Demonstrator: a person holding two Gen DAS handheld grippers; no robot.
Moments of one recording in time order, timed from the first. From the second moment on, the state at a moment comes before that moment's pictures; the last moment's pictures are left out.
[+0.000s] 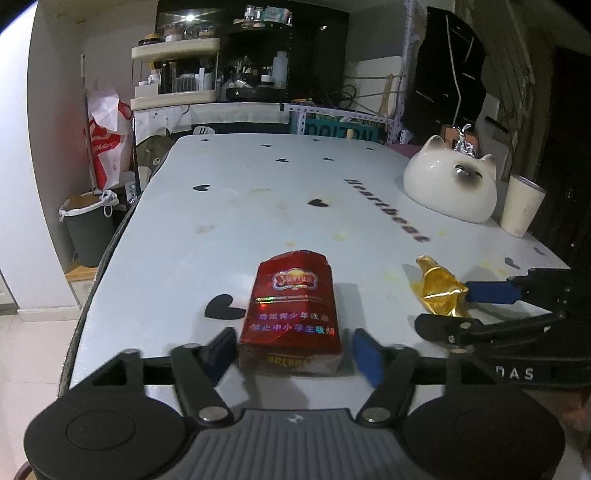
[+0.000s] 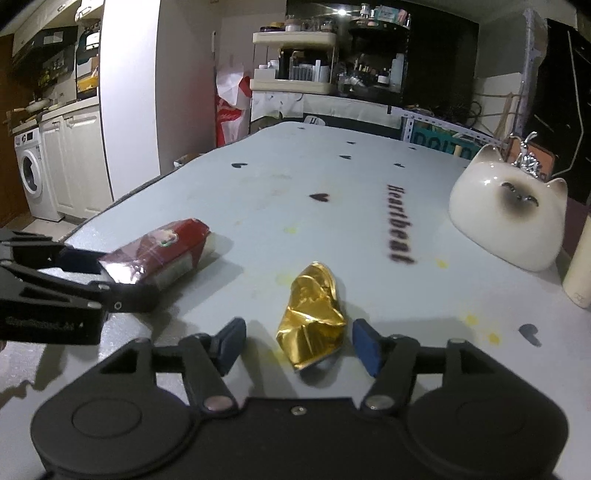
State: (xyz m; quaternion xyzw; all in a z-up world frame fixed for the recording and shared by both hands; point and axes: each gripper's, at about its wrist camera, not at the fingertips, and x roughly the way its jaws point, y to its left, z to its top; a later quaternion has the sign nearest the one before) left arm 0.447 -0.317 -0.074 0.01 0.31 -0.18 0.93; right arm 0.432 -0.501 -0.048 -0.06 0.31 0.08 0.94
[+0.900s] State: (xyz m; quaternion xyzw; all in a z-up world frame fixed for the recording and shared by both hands) left arm 0.459 -0.328 -0.072 0.02 0.30 -0.15 0.94; right arm 0.429 -0.500 -0.041 -0.04 0.31 0.04 0.95
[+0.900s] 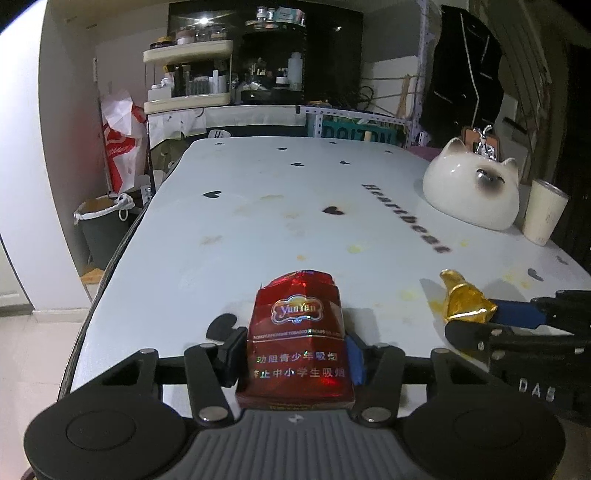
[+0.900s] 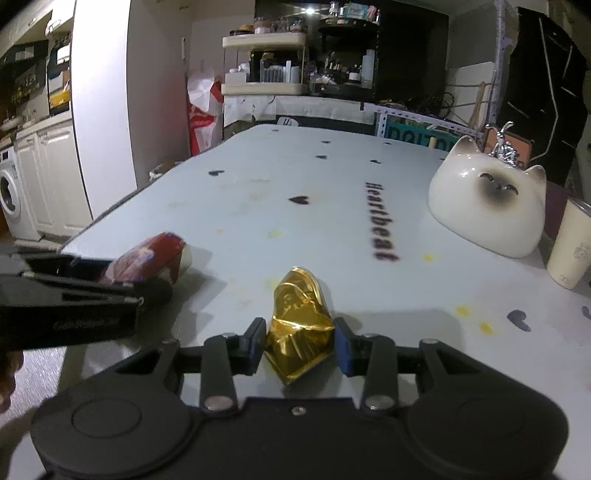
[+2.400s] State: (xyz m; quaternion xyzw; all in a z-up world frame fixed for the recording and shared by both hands) left arm 0.309 -0.221 -0.039 -0.04 0.26 -0.17 0.95; right arm 0.264 -0.426 0.006 -0.01 0.23 -0.02 0.97
